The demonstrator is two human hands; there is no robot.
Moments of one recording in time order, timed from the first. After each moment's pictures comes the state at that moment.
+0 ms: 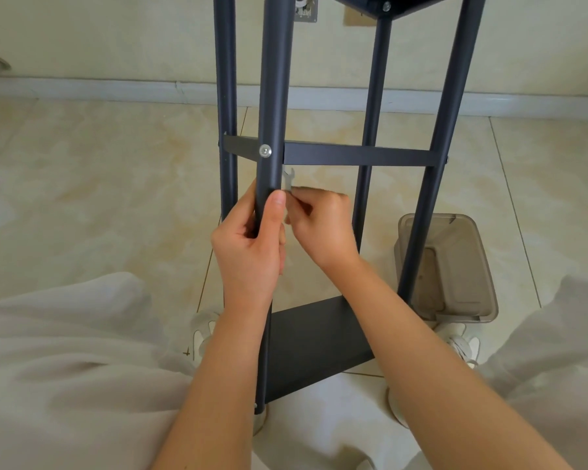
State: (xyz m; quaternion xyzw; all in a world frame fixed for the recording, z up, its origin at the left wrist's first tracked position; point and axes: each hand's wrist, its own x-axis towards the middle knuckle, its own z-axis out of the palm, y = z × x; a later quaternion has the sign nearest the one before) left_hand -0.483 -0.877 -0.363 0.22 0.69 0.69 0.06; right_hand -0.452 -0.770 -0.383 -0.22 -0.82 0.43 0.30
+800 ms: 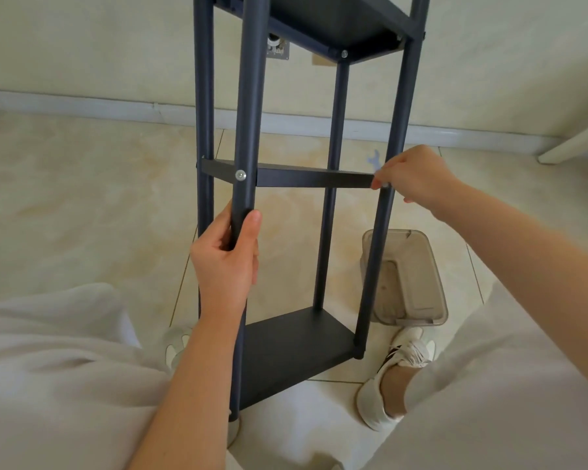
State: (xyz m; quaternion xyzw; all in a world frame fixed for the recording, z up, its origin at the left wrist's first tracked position) left_hand -0.478 -0.884 -0.359 0.22 0.68 0.70 0.09; right_hand -0.387 -0.640 -0.282 -0.47 -0.82 0.31 0.03
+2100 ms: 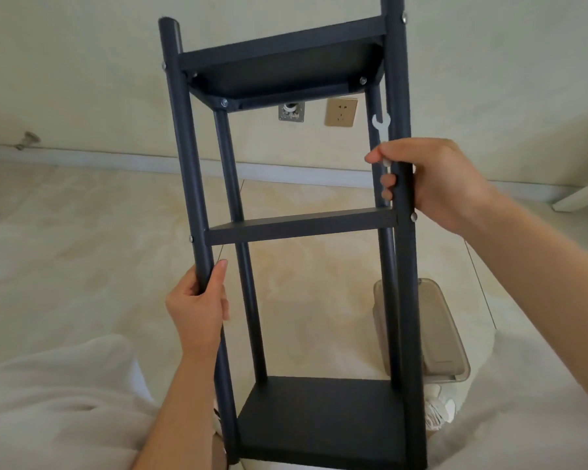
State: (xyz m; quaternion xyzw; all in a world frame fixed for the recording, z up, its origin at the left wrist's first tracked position) left_hand -0.527 -0.902 -0.381 0.11 0.73 0.67 0.01; right_hand -0.393 -0.631 -0.214 -0.24 -0.67 0.67 0.20
